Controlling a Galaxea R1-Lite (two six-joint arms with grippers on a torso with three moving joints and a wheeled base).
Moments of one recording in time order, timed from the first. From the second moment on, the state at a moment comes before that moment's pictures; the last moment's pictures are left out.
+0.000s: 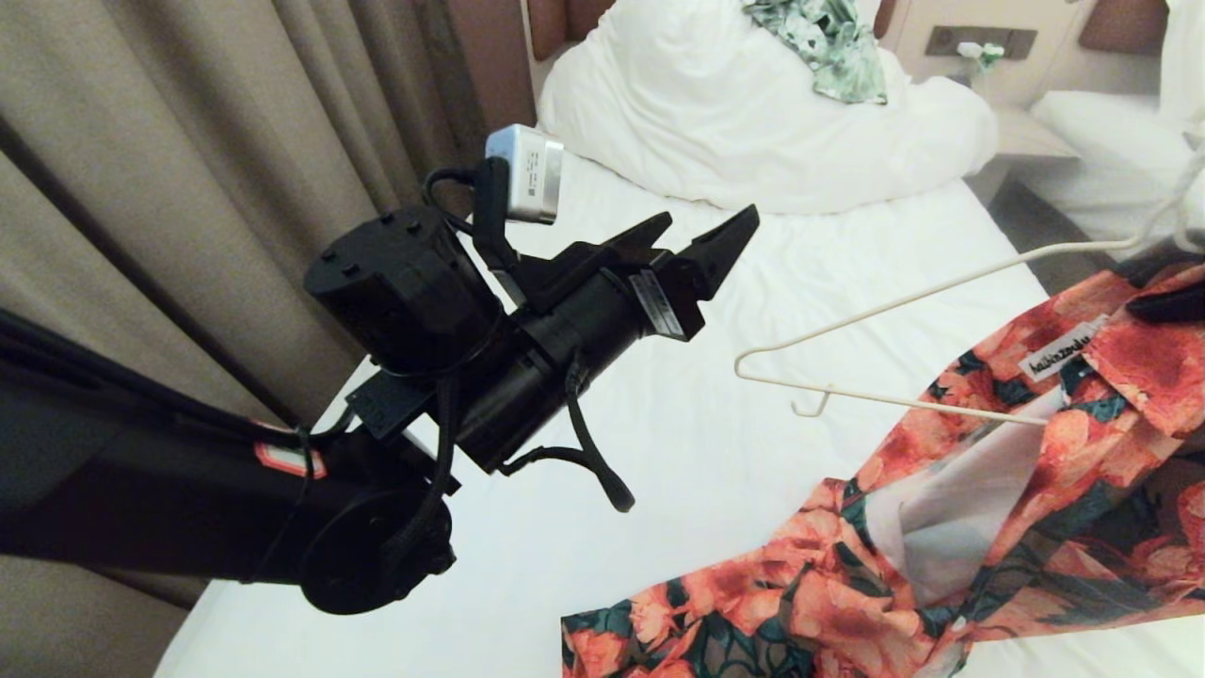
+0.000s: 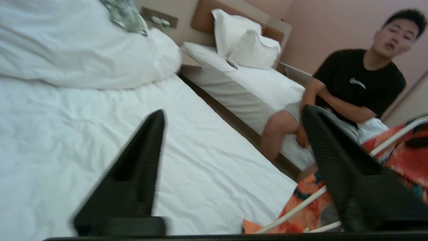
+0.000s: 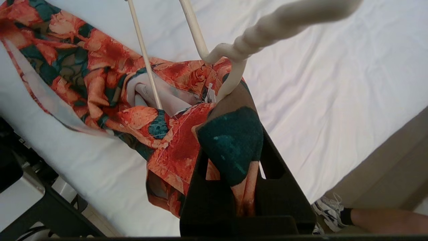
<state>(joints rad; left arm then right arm) -0.80 1.83 -0.98 -1.25 -0.05 -0.19 0.34 1.39 -1.84 1.05 0.07 -0.60</state>
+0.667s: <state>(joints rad) -0.61 1.76 -1.13 -0.99 0.03 -0.20 0.37 1.60 -1.90 0.62 0.16 -0.32</state>
